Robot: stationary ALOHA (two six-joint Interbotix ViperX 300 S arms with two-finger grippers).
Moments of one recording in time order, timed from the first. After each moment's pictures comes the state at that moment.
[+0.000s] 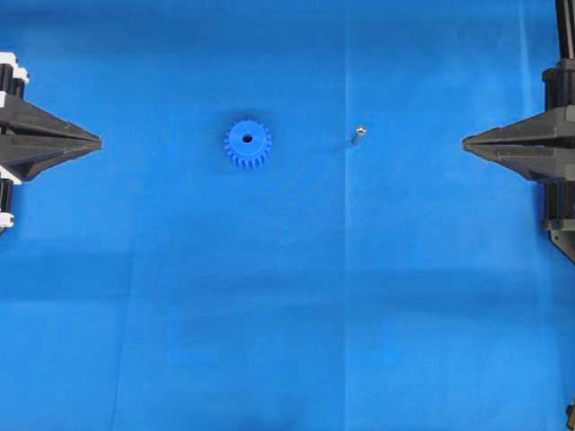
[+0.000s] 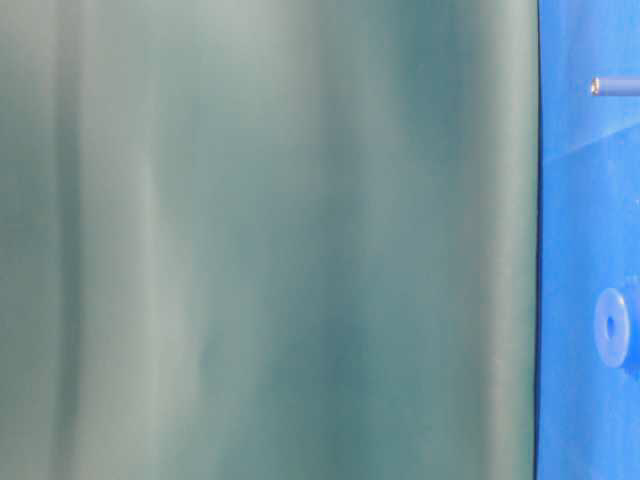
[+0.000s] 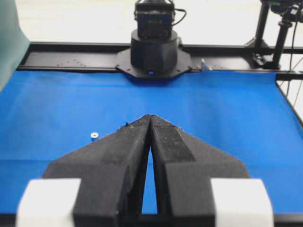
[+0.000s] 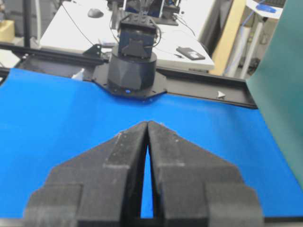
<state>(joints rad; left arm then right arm) 0.00 -0.97 1.18 0.00 -0.29 0.00 0.00 -0.96 1.17 0.00 -0.30 0.00</state>
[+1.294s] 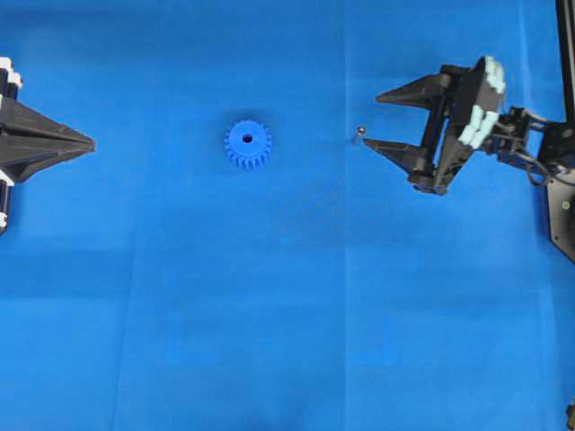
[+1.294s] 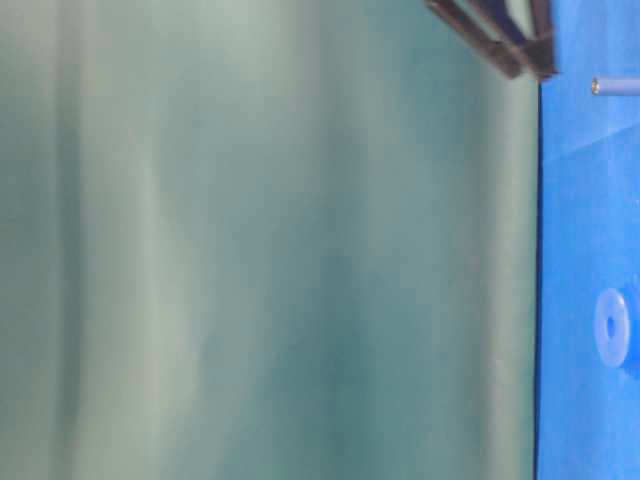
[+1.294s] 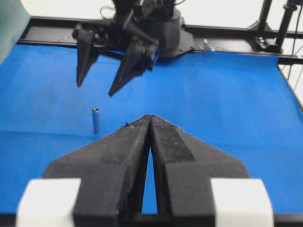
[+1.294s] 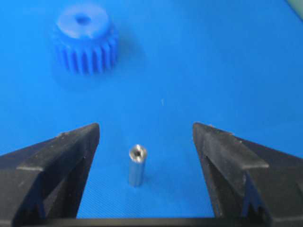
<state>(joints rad) 0.02 -1.03 1.22 0.00 -0.21 -0.04 -0.21 -0.09 1.16 0.19 -0.74 0.00</state>
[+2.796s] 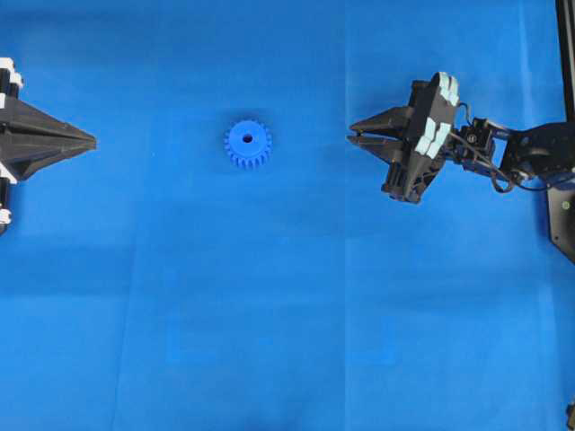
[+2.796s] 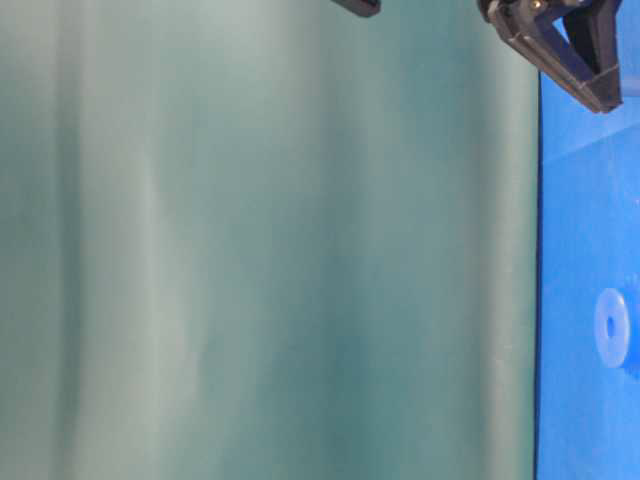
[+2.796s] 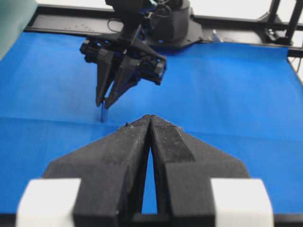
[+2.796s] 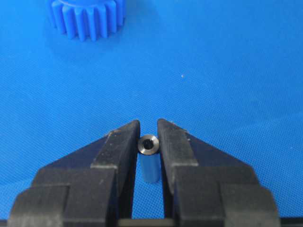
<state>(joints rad) 0.04 -1.03 1.24 0.00 -0.21 -0.04 -0.18 0.07 1.08 0.20 -0.73 0.02</state>
